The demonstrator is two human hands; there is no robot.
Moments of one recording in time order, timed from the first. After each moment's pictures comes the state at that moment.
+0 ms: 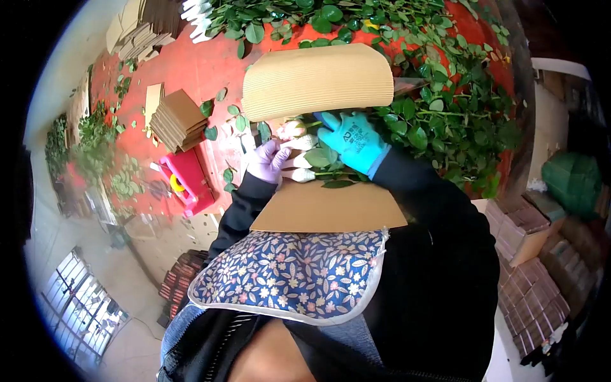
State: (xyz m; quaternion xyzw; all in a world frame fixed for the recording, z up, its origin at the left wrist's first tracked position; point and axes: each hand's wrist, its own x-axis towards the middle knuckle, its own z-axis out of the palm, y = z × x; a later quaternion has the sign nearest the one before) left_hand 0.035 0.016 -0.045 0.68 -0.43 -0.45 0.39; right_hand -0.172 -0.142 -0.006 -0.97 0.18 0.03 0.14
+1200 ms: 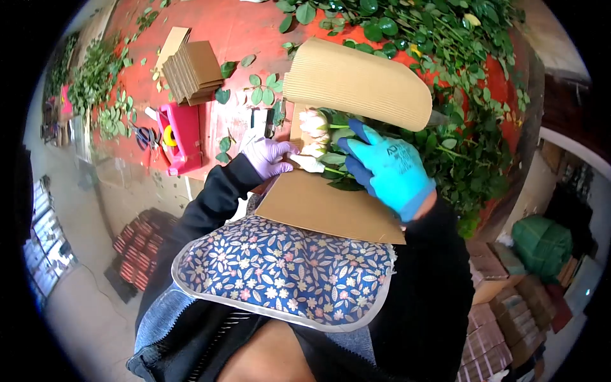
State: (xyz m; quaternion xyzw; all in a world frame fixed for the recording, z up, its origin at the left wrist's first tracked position) left_hand 0.061 0.030 -0.017 0.66 -0.59 -0.43 0.20; right_hand -0.167 -0.158 0.099 -0.94 0.16 0.03 0.31
